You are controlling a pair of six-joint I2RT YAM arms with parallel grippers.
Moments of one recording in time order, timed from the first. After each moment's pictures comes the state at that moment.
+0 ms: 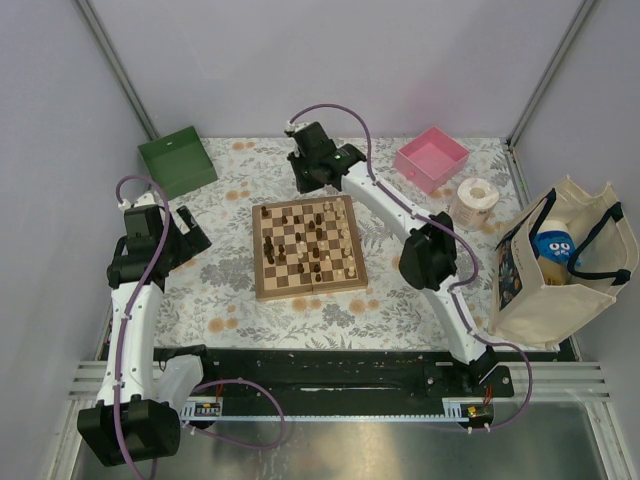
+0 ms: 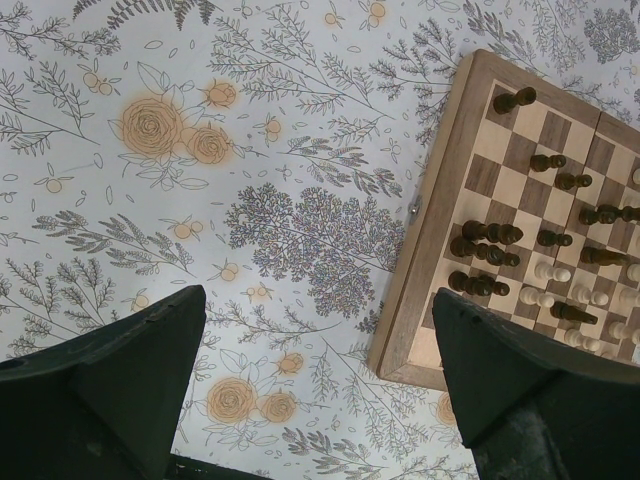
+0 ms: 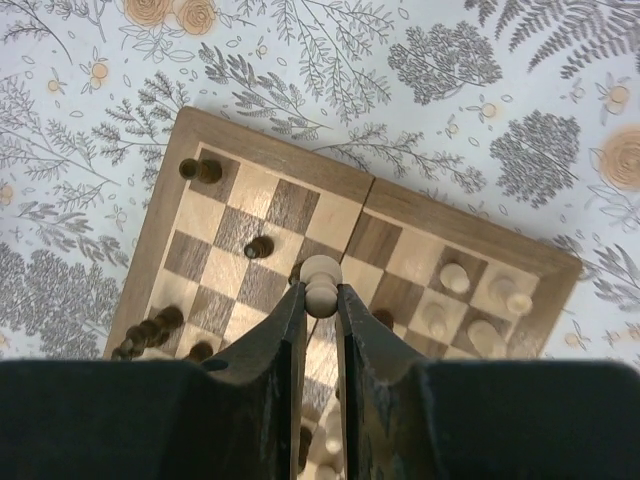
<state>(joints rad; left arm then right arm) 0.16 0.91 0.91 -0.75 0.01 -0.41 0.71 2.41 2.41 -0.78 0.04 0.23</state>
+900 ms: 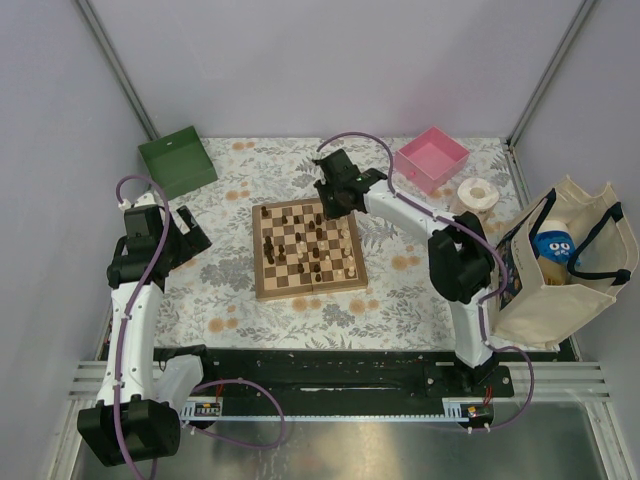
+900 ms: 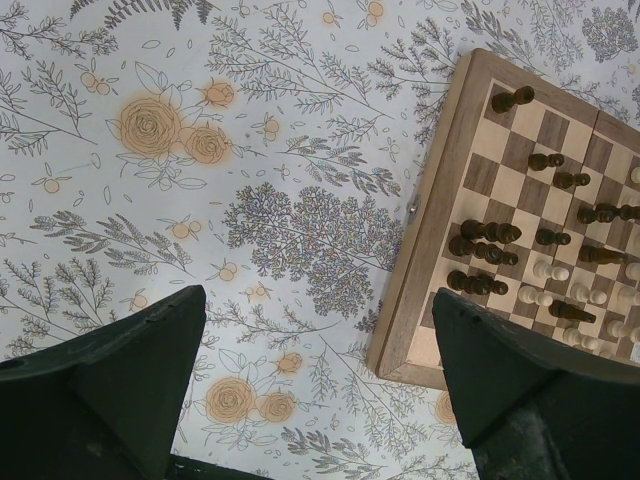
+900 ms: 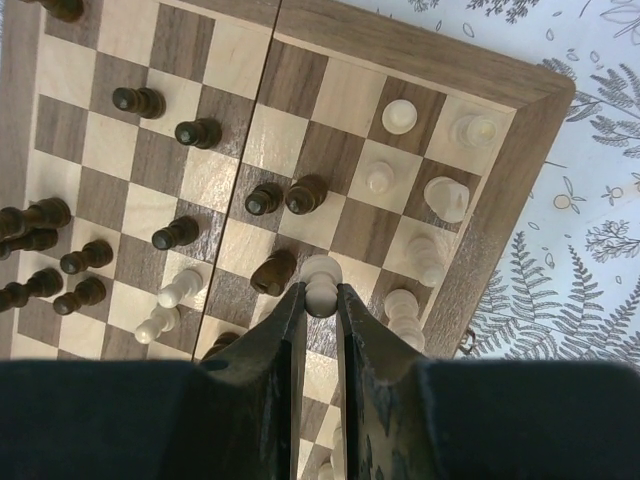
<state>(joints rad) 0.16 0.91 0.91 -0.75 0.02 -0.41 0.66 2.06 1.76 -0.59 0.03 0.25</state>
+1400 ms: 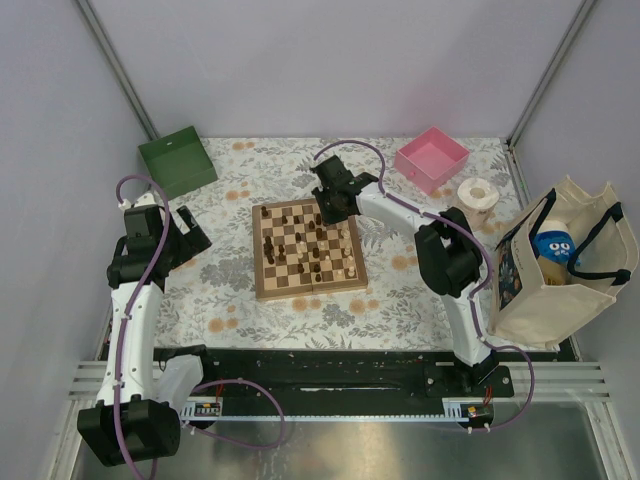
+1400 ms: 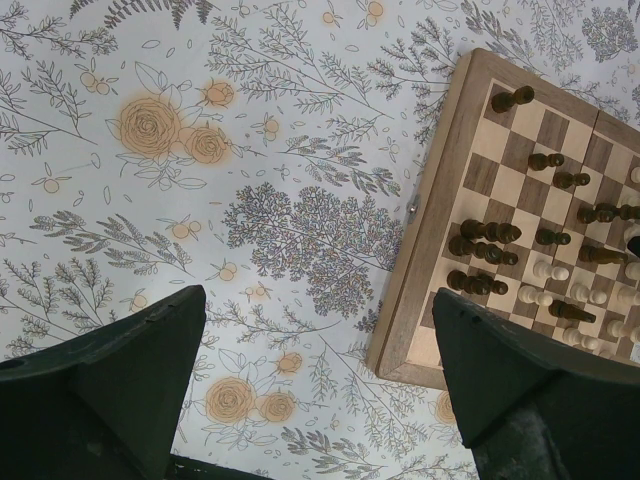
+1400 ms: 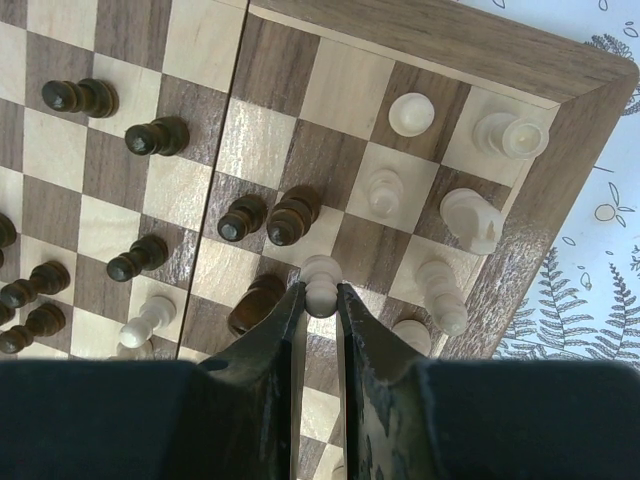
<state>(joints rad) 0.16 0.91 0.91 -0.75 0.02 -0.41 0.66 2.16 1.78 -0.58 0.02 0.26</state>
